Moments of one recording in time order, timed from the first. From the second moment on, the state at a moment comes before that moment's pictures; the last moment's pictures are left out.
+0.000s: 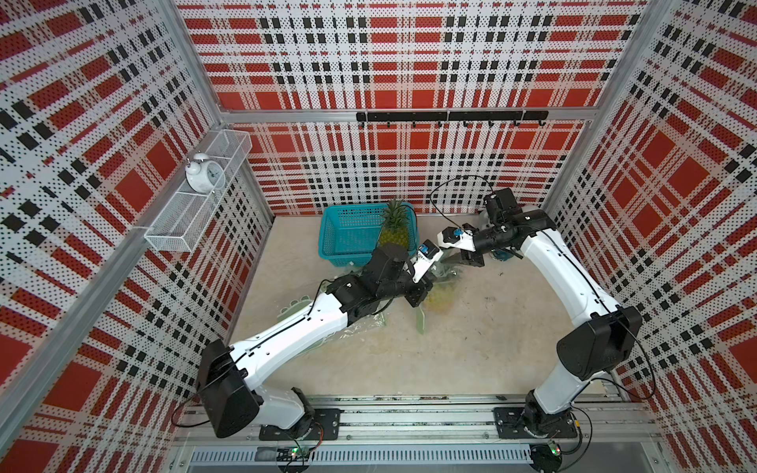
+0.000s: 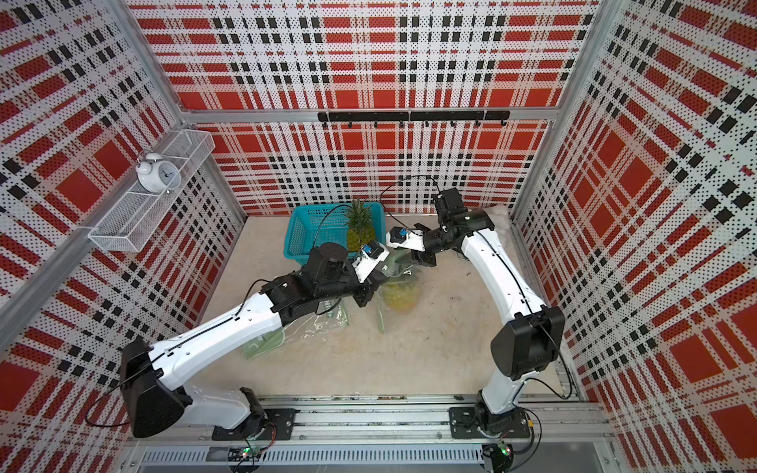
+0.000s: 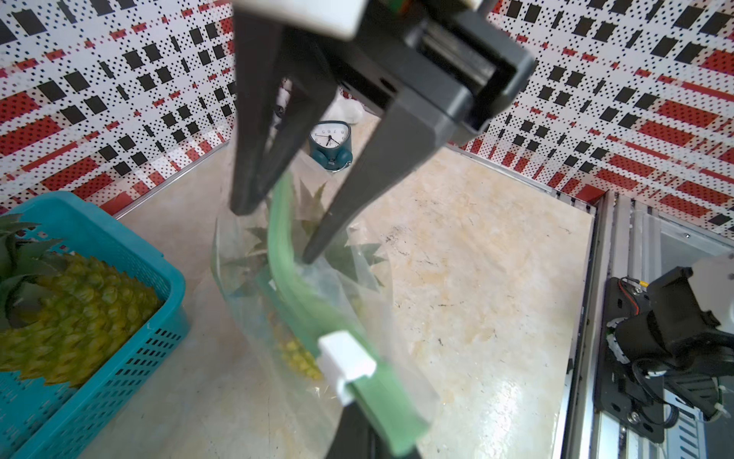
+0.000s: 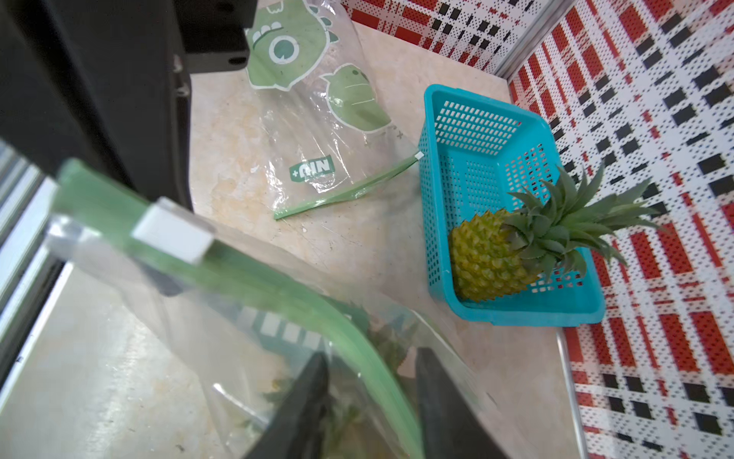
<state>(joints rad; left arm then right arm) -0.84 1.39 1.23 -0.33 0.17 0.04 0.31 1.70 1.77 -1.09 -0.77 -1.26</state>
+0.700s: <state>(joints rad) -0.74 1.28 1.06 -0.21 0.20 0.04 0.33 1.32 1.33 -0.71 -0.69 -0.98</state>
